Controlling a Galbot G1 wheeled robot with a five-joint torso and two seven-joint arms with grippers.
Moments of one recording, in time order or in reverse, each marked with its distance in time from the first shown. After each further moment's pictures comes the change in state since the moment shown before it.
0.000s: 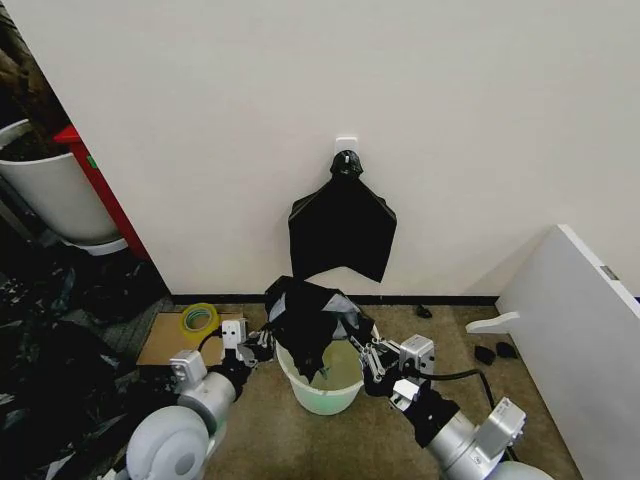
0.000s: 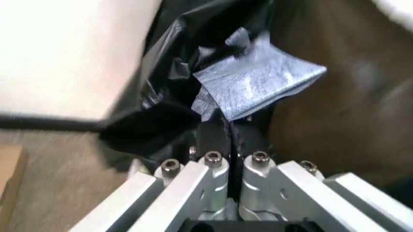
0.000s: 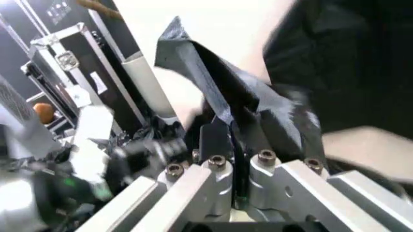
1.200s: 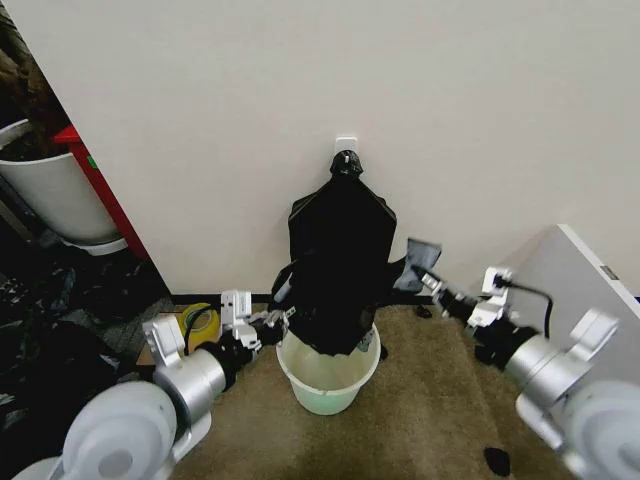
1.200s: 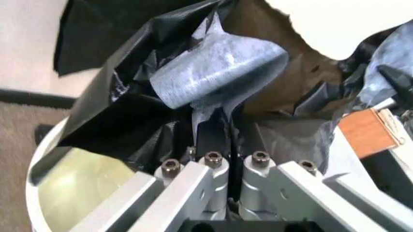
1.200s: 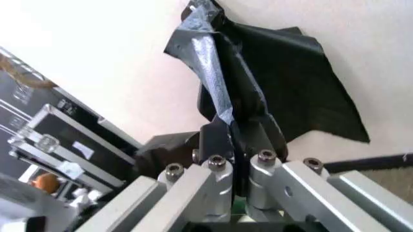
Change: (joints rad) left arm -0.226 0.160 -0.015 -0.155 -0.606 0.132 -0.229; right arm 0.195 -0.188 0.556 0.002 1.007 -0.238 0.292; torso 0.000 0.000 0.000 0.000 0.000
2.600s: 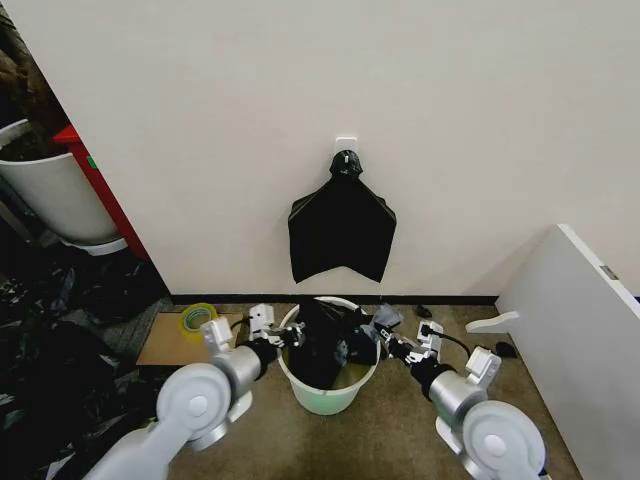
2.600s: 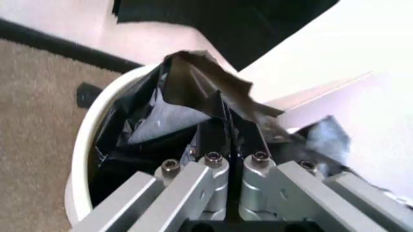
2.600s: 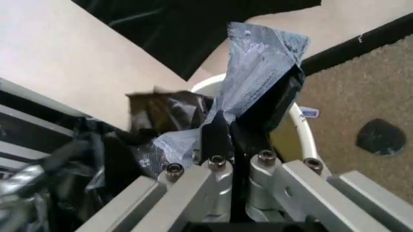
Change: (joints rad) left arm -0.020 -0.198 0.136 0.294 0.212 0.020 0.050; right arm 0.029 0.355 -0.454 -0.349 -0.584 0.006 -0.065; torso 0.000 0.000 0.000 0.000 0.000
